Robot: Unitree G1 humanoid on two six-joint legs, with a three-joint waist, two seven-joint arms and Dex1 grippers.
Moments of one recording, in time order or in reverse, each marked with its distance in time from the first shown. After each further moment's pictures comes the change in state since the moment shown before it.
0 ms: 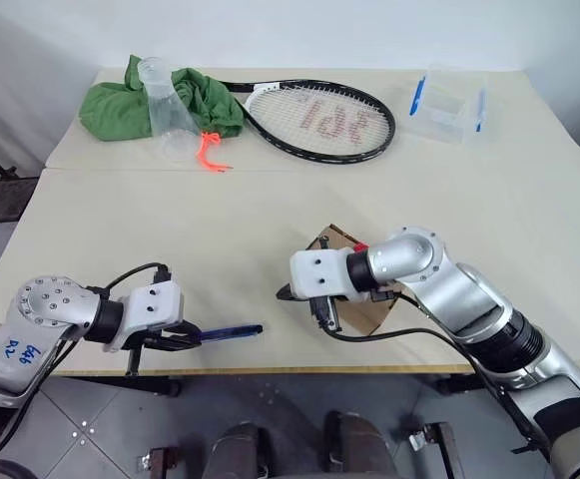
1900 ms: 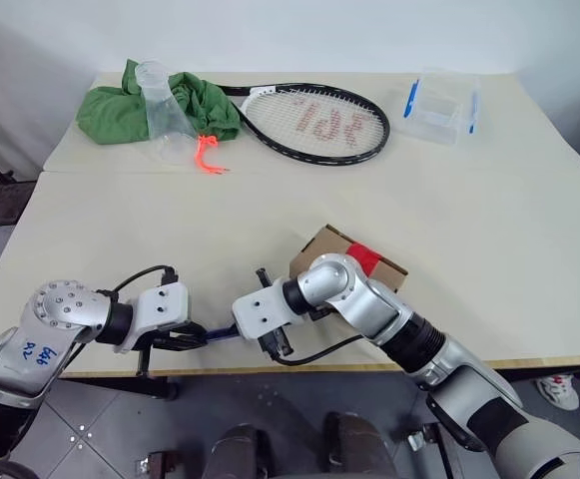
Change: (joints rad) left arm 0.009 -0.050 -0.003 -0.018 0.041 0.046 0.012; right arm -0.017 0.361 0.089 0.438 -0.204 -0.381 0.088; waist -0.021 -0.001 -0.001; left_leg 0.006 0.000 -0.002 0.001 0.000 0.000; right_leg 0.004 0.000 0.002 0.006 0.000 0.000
